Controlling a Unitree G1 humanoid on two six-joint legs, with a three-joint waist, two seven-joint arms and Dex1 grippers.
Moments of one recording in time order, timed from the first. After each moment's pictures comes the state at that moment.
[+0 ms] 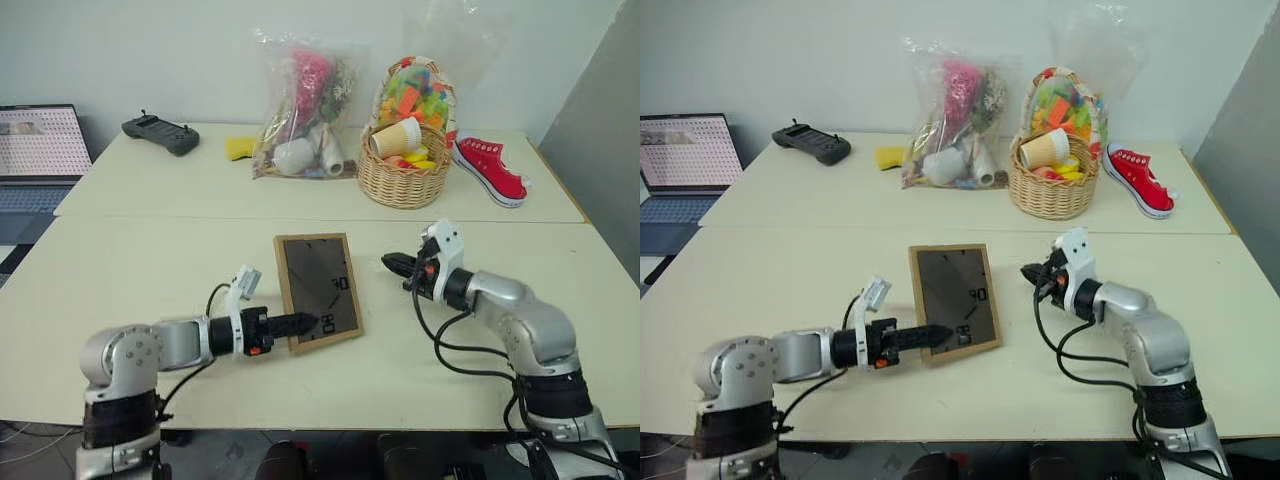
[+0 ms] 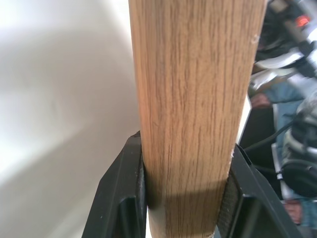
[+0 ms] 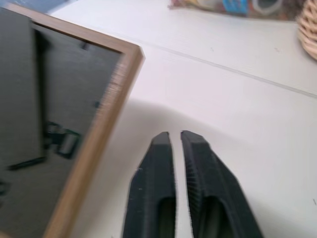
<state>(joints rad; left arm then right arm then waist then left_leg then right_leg) -0.38 0.54 0.27 -0.17 -0.95 1.47 -0.63 -0.49 -0.38 0.00 -0.23 0.46 0.85 0.64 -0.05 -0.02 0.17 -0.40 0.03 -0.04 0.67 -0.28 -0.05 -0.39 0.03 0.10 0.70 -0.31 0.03</state>
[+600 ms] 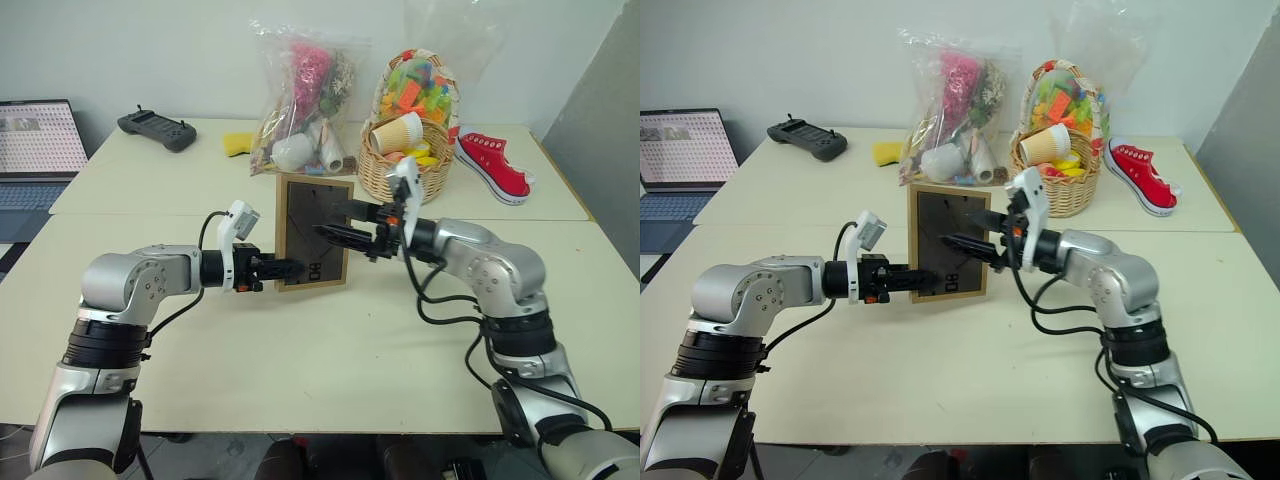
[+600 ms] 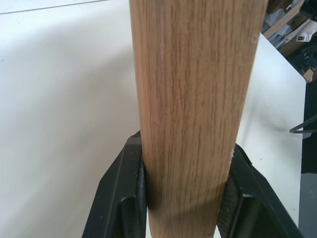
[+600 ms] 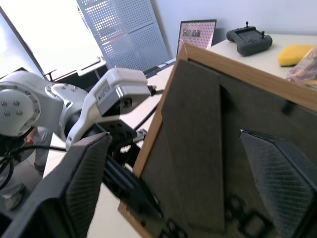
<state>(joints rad) -0.65 0.71 -0.01 0.04 -0.69 1.08 -0.91 -0.81 -0.21 0.08 -0.04 0.56 0.82 0.70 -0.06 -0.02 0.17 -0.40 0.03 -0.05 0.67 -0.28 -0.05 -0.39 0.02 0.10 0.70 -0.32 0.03</state>
